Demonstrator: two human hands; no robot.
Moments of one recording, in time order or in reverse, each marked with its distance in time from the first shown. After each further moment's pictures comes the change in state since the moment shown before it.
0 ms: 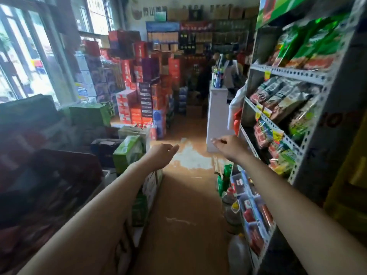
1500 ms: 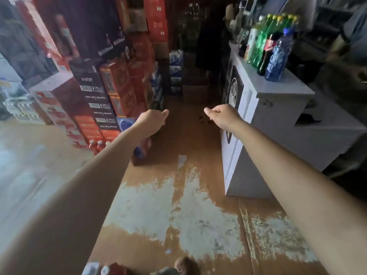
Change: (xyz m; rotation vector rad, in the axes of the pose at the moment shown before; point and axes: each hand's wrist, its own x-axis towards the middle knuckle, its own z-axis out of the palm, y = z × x) left_hand 1.434 -0.258 0.087 -0.188 -0.088 -0.172; right_hand 1.409 0.261 0.286 0.065 -0.048 0.118
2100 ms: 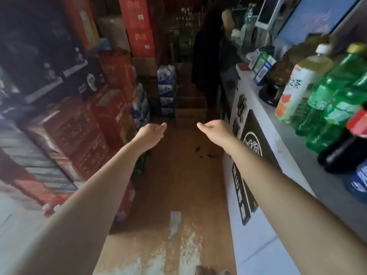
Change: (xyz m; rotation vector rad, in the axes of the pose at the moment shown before) left_hand 0.576 0.048 0.023 -0.081 -0.092 -0.096; right_hand 0.546 0.072 0.029 0.104 -0.075 0.122
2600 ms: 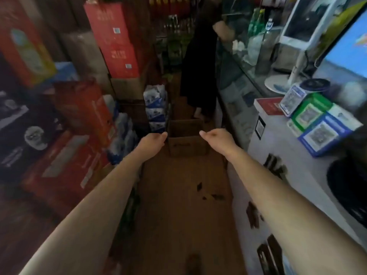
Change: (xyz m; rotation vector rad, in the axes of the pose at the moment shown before) left_hand 0.452 0.083 -0.023 0.040 -0.064 0.015; right_hand 0.442 0.009 -0.016 0.076 0.029 0.067
